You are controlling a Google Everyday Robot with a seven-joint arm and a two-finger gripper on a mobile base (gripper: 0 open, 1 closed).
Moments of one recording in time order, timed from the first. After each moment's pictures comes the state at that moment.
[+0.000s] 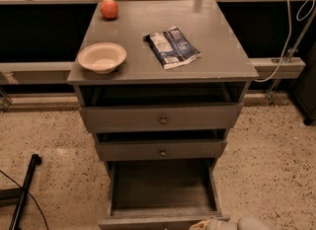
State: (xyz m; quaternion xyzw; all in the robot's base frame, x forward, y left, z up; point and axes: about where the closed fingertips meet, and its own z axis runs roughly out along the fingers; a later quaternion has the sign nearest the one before) arm 0.379 -0.161 0.193 -0.61 0.67 0.21 0.36
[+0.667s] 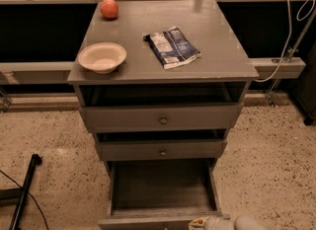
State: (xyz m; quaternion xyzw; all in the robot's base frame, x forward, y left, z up) arm 0.410 -0.165 0.162 -0.59 0.69 0.19 0.37
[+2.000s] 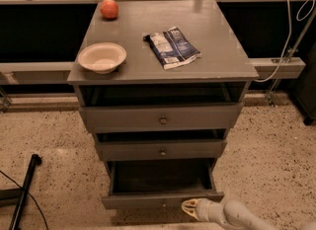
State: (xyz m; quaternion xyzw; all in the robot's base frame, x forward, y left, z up) arm 0.491 -0.139 0.154 -0.59 0.68 0.16 0.41
